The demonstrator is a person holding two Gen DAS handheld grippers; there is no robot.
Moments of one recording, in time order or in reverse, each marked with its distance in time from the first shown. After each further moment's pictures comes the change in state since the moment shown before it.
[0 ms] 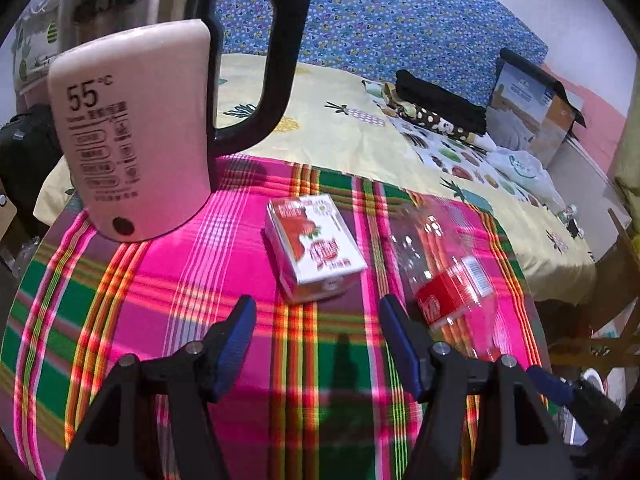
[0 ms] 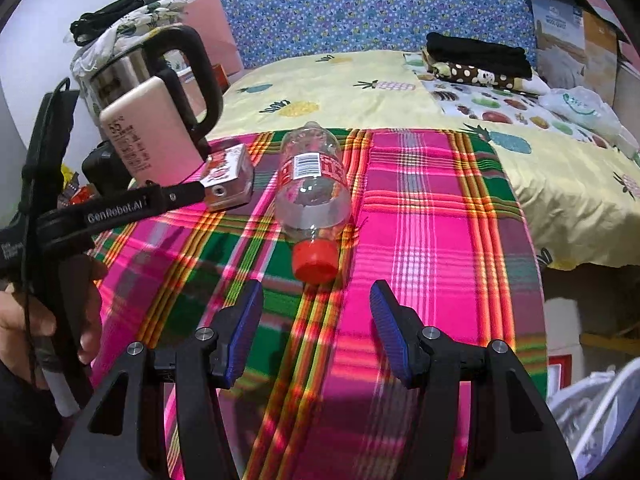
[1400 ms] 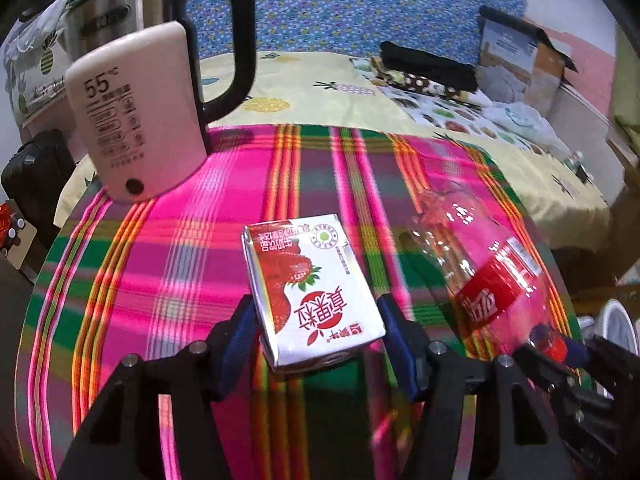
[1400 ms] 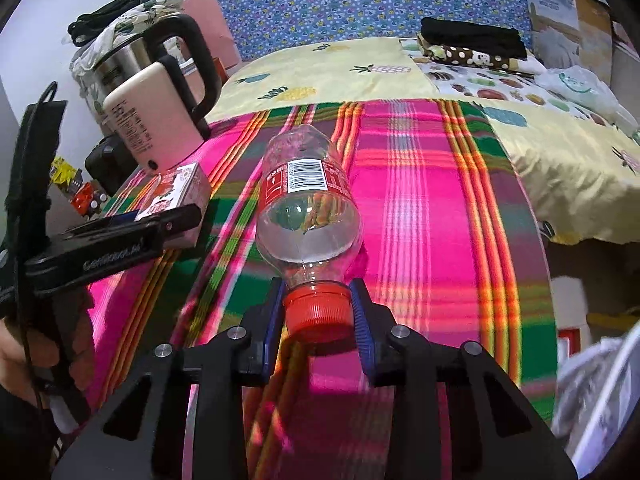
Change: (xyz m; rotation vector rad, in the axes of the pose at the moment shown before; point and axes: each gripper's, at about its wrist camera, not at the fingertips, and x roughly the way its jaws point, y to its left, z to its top) left arm -0.037 -0.033 -0.065 0.145 0.044 0.080; right arm -0.018 -0.002 -0.031 0.033 0.034 0.024
